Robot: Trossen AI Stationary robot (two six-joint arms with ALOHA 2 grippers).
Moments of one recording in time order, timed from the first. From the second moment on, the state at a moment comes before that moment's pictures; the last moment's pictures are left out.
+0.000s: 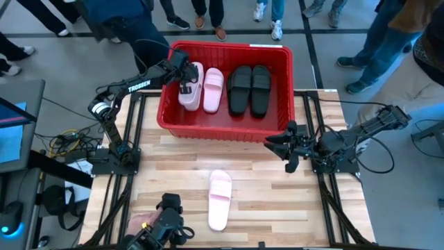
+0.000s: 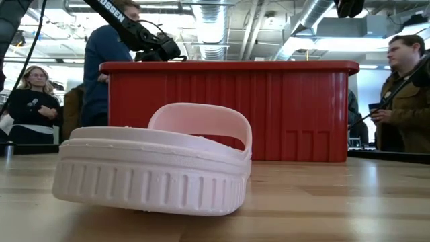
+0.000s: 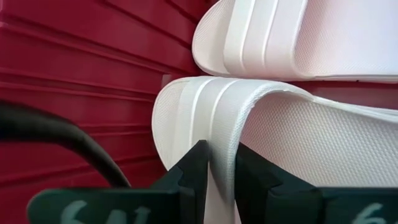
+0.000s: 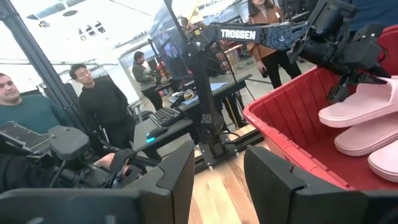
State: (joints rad) left arm 0.89 1.77 1.35 -0.33 -0.14 0.98; right arm 0.42 0.82 0.62 0.27 0.58 0.36
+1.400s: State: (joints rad) left arm 0.89 1.77 1.40 -0.46 -0.05 0.88; right arm 0.45 0.91 0.62 0.33 0.57 0.41
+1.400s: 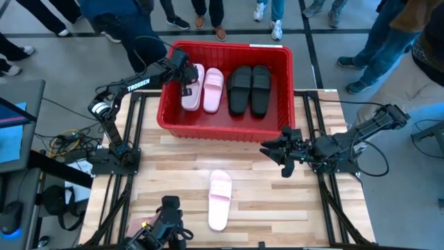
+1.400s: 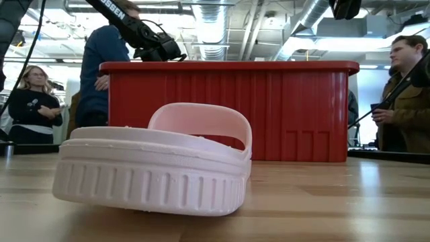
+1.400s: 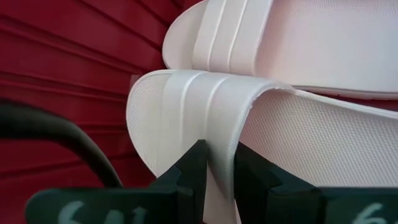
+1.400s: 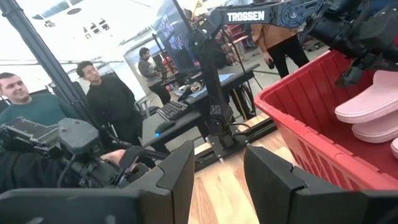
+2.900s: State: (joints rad) left arm 0.89 1.88 1.60 -0.60 -0.07 0.88; right arm 0.47 0.91 0.62 0.33 0.57 0.43
